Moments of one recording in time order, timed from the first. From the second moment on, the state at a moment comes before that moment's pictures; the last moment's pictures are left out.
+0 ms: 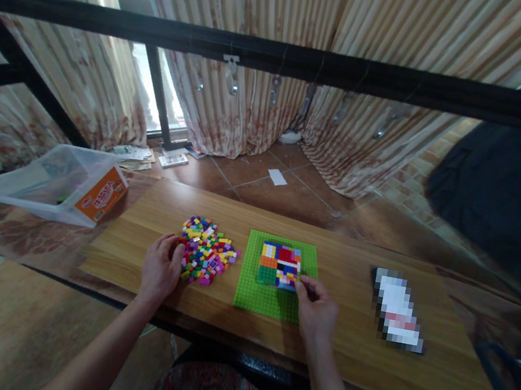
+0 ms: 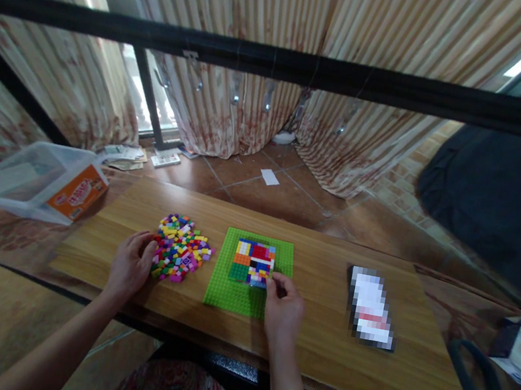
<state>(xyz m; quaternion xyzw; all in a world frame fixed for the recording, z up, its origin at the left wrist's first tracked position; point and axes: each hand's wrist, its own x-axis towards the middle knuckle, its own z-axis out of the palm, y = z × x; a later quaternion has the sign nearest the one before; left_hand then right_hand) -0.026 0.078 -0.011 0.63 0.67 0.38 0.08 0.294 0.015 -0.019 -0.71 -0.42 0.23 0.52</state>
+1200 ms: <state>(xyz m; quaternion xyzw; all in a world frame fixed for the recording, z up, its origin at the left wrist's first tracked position) -0.024 0.075 -0.011 0.62 0.68 0.39 0.10 0.244 0.007 0.028 -0.67 -0.59 0.05 0.45</state>
